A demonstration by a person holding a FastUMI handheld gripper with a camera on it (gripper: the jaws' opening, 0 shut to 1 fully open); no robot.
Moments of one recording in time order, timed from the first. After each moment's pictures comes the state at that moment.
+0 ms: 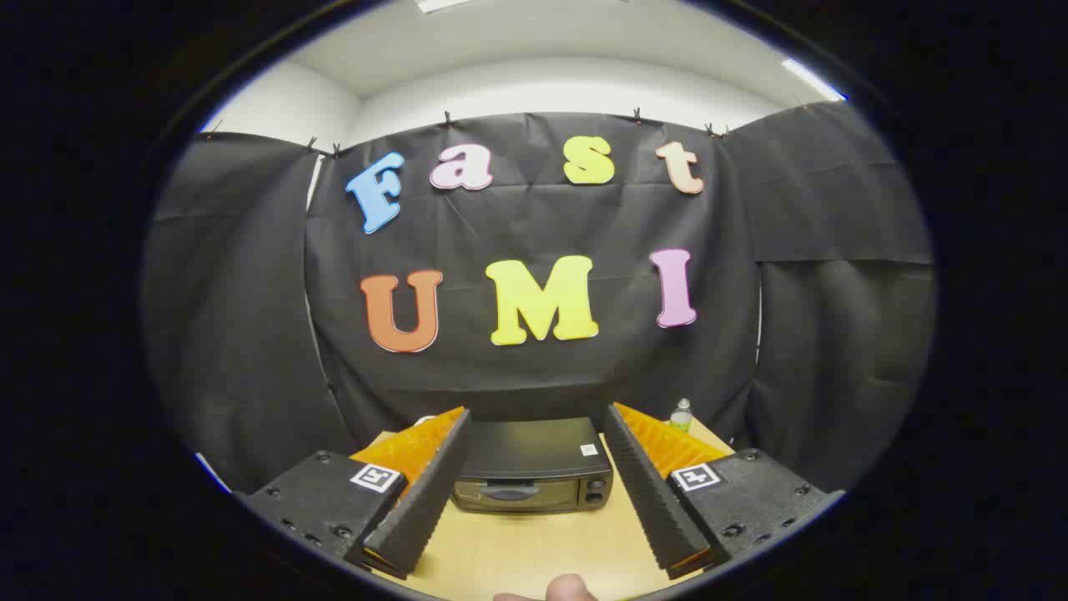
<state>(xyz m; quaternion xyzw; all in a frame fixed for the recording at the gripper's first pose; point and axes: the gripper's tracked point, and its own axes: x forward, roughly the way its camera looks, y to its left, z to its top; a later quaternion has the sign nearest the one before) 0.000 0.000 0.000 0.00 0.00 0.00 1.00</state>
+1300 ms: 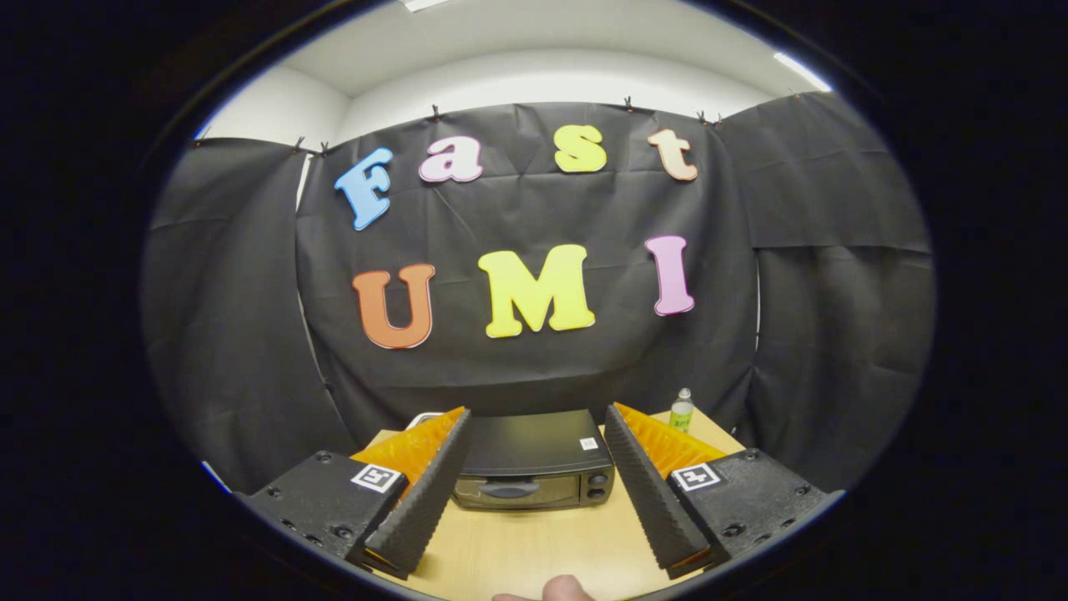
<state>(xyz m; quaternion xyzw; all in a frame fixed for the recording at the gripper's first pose) 0.016 0.002 -0.009 0.01 0.02 0.00 1.00</state>
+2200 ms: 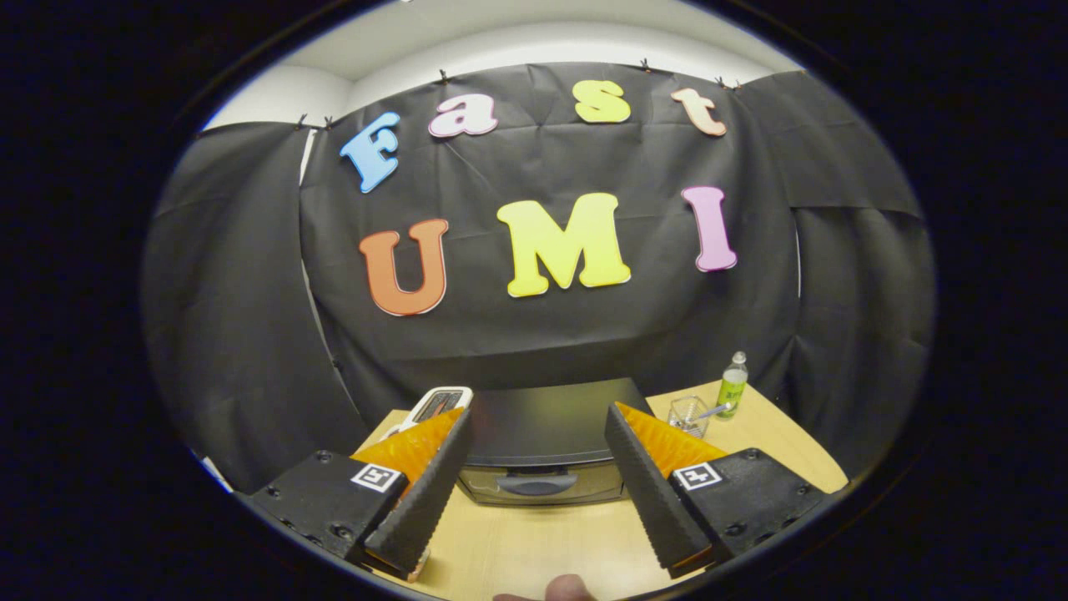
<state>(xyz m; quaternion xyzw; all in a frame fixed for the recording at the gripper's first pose) 0.126 0.036 -0.111 0.03 0.07 0.04 1.00</state>
